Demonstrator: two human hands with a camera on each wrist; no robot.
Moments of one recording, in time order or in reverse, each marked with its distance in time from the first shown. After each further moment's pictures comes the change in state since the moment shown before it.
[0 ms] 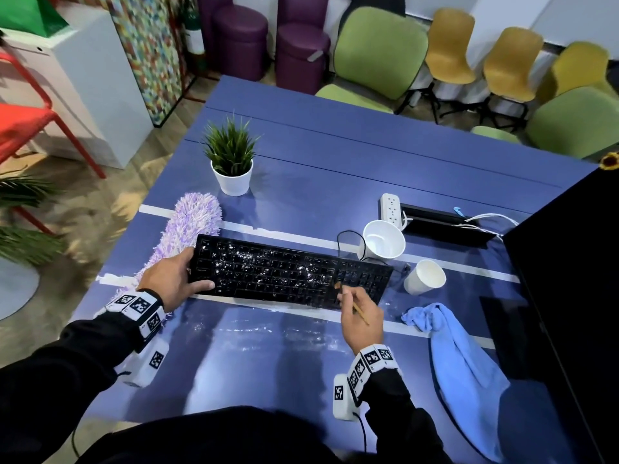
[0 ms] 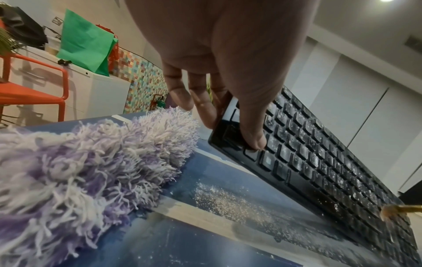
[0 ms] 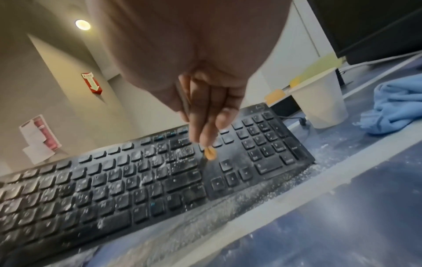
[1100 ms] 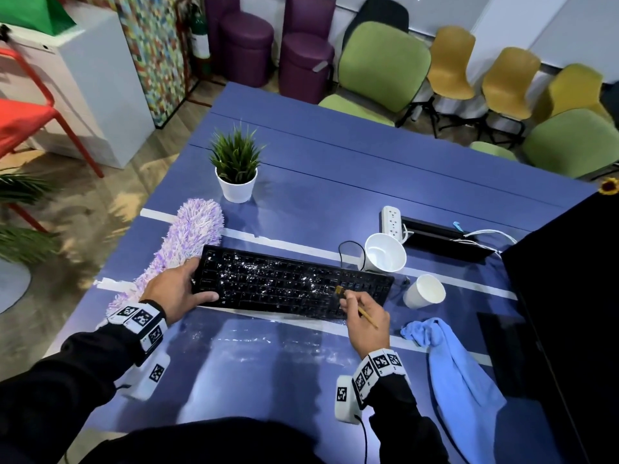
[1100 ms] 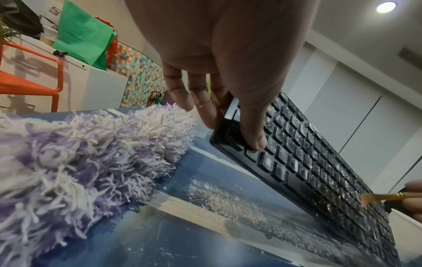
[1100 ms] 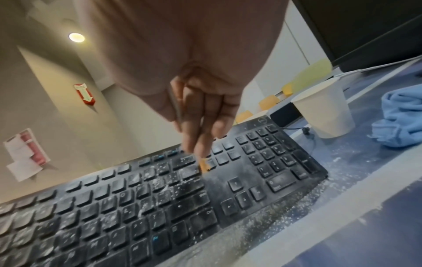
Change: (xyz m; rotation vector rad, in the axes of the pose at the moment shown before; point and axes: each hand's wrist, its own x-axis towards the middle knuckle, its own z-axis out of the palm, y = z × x) left_hand -0.003 0.004 0.002 -0.085 0.024 0.030; right_hand 0.018 -0.011 -0.004 0.090 0.013 0.066
